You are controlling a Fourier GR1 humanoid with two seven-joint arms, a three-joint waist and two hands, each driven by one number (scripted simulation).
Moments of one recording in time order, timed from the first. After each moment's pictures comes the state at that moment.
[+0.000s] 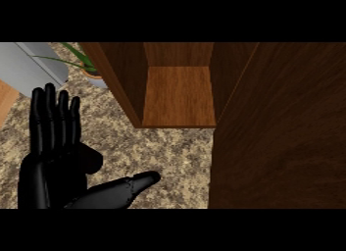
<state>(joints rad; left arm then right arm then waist) -0.06 0.00 -0.40 -2.12 -0.20 0.65 0.25 0.17 -0.15 0.12 -2.41 -0.18 0.13 0.28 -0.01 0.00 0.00</state>
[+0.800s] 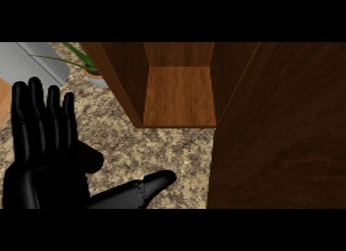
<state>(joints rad) -0.21 0.00 -0.50 -2.19 -0.49 0.83 0.59 0.05 -0.14 0.14 -2.45 -0.15 0.08 0.47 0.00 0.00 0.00</state>
